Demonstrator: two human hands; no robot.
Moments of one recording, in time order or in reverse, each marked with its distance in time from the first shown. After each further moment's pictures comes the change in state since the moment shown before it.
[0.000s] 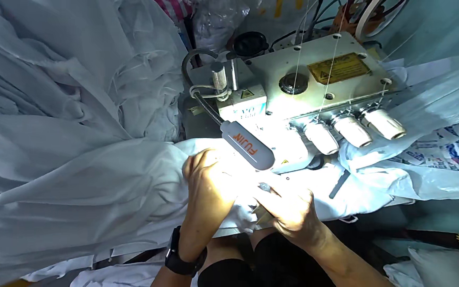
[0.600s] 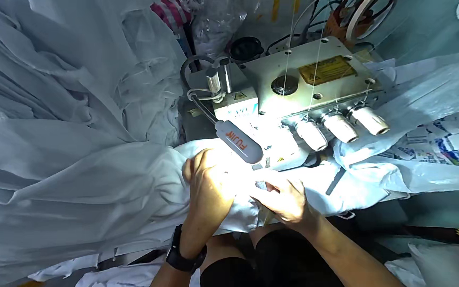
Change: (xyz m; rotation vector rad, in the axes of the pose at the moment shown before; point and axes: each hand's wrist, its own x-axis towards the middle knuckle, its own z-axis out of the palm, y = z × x) left_hand -0.003 0.001 0.001 -0.002 -0.050 0.002; right_hand -0.006 0.023 0.013 0.179 0.082 -0.146
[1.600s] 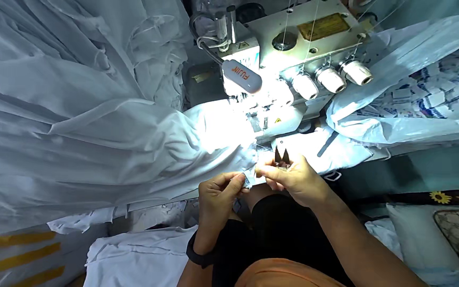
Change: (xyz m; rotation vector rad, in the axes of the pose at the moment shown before) left_hand -0.100 0.028 0.000 -0.956 0.054 -0.400; right_hand 0.010 -0.066 -0.043 0.971 -0.149 1.167
